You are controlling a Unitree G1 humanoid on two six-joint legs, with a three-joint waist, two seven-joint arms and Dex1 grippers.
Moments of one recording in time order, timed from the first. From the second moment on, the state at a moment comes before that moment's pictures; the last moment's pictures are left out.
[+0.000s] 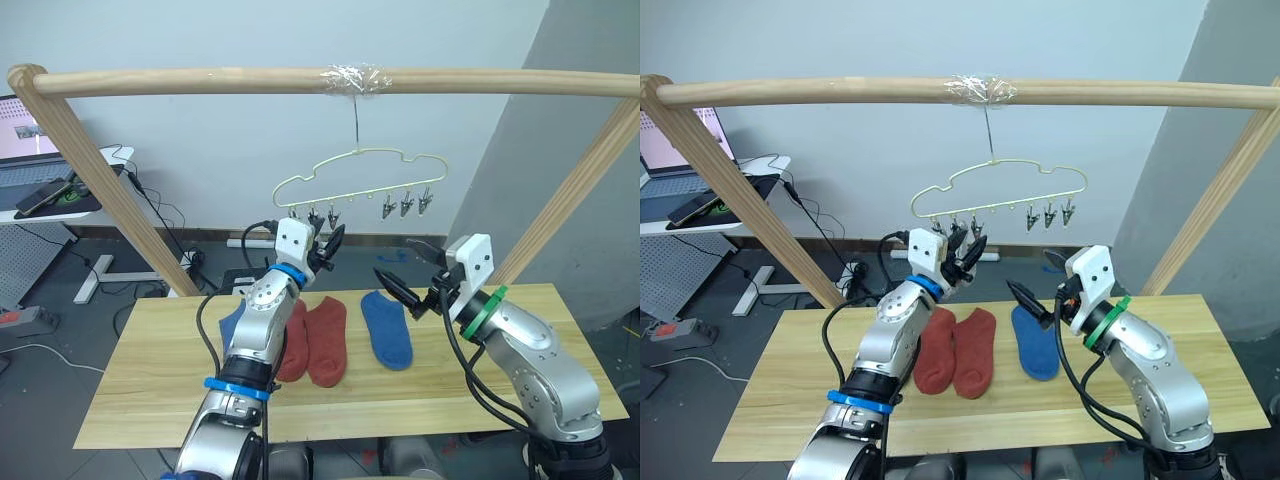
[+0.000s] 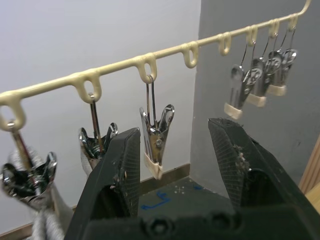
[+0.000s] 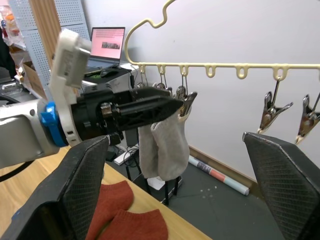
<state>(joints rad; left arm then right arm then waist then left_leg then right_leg) -0.49 0.07 -0.05 0.36 -0.22 -0.01 -0.38 -0.11 -0.34 0.02 -0.56 0.39 0.55 0.48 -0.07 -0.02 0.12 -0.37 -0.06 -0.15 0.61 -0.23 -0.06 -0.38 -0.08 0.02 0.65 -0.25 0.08</state>
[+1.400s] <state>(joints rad) -0.62 0.00 0.04 0.59 -0.23 -0.14 -0.39 -0.13 -0.35 0.02 -0.59 0.42 0.58 0.43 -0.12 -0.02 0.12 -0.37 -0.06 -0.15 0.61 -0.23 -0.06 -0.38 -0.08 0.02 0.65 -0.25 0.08</state>
